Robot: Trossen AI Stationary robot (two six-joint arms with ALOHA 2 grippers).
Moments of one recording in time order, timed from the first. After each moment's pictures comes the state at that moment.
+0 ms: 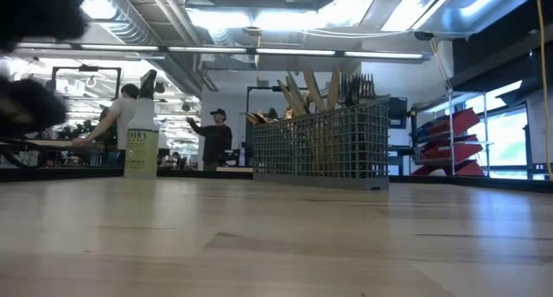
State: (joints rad) left arm -0.67 1.46 0.70 -0.17 0.04 -0.70; right arm 0.63 2.38 2.35 -0.68 0.67 -0.43
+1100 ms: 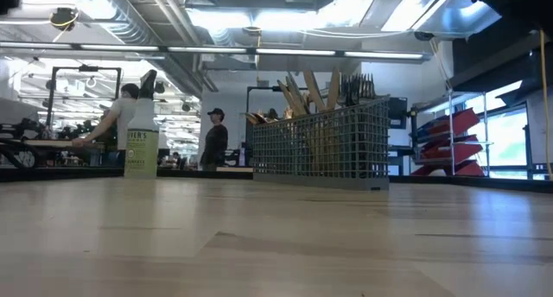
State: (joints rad) left arm -1.15 1.39 0.72 -0.64 -0.12 -1.01; right arm 0.45 2.72 2.35 -0.05 0.17 -0.81
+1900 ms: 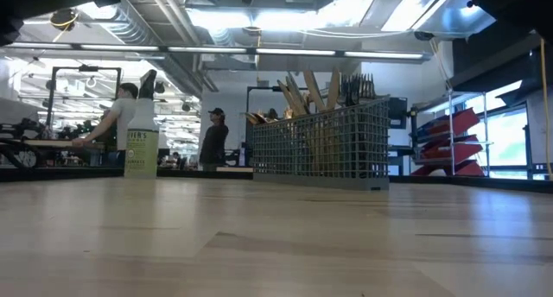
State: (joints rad) left arm -1.07 1.47 0.74 -0.61 -0.11 -0.68; right arm 0.44 2.73 2.35 -0.06 0.16 -0.61
